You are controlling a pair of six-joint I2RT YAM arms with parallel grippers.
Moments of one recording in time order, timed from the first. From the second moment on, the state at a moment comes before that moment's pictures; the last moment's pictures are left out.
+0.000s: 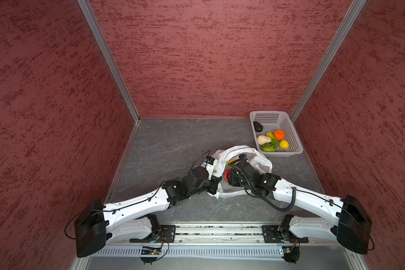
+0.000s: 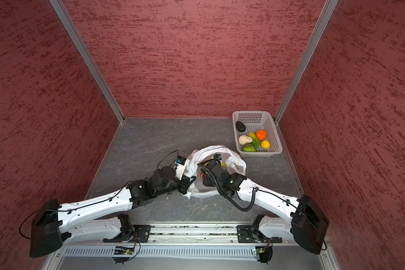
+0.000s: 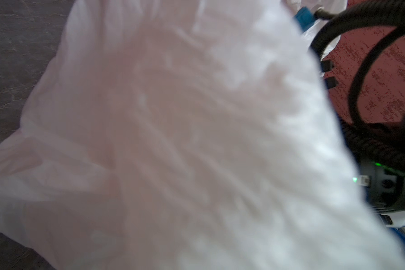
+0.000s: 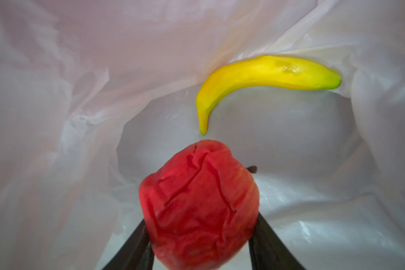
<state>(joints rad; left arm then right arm) -1.02 1.12 0.70 -0.10 -0.04 -0.59 0.89 1.22 0.80 -0.44 0.18 0.86</state>
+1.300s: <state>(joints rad) -0.94 1.01 0.71 -0.28 -0.08 -0.63 0.57 1.07 1.34 -0.79 0.27 0.69</state>
